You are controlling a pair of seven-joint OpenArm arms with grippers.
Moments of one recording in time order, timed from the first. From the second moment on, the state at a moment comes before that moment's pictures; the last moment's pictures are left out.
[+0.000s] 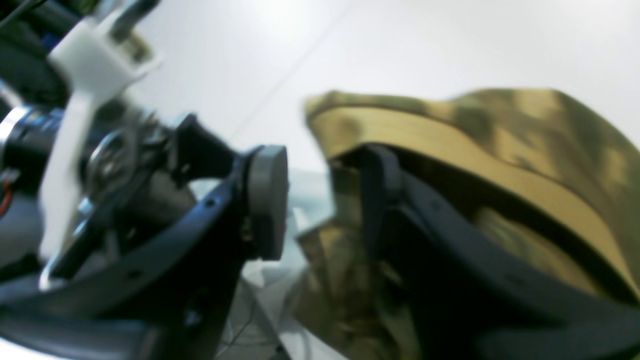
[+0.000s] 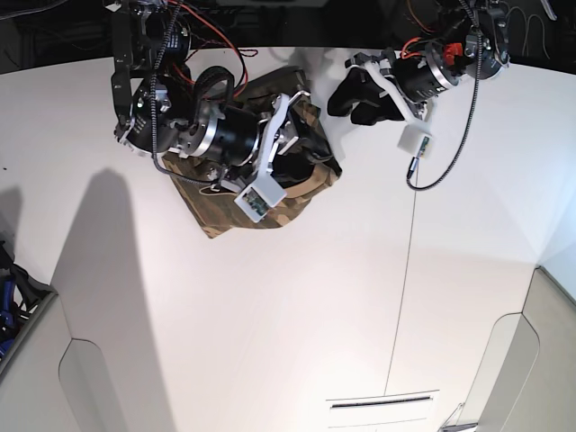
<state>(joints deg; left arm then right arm) 26.9 -3.8 -16.3 109.5 -46.1 -31.6 60.7 -8.4 -2.7 -12.9 112.7 31.4 30.2 -68.1</state>
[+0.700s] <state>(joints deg) 27.2 -7.6 -22.0 109.5 -53.4 -34.4 64.2 -6.9 -5.8 -27.3 112.7 33.1 30.2 -68.0</state>
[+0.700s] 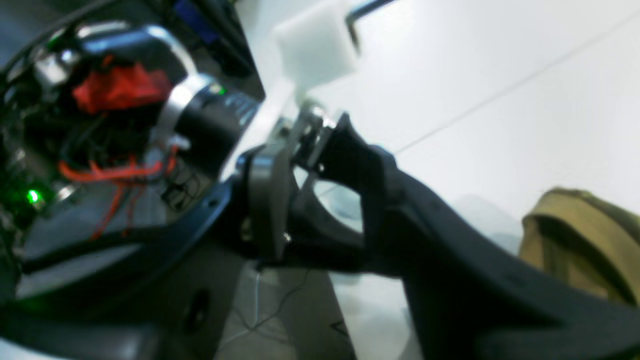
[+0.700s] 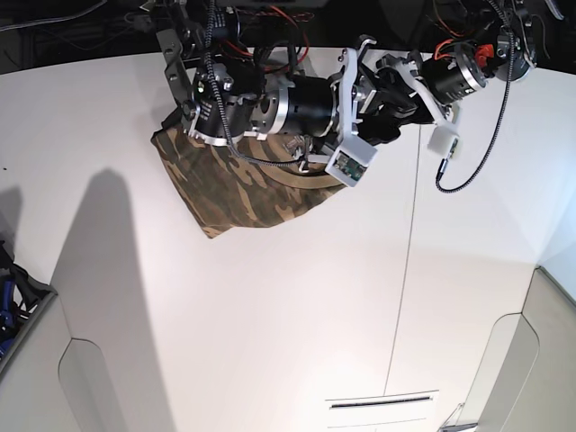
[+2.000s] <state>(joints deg) 24.9 -6.3 4.8 104.4 -44.9 -35.7 53.2 14.8 -0.2 3.7 73.8 26.5 31.1 -52.2</state>
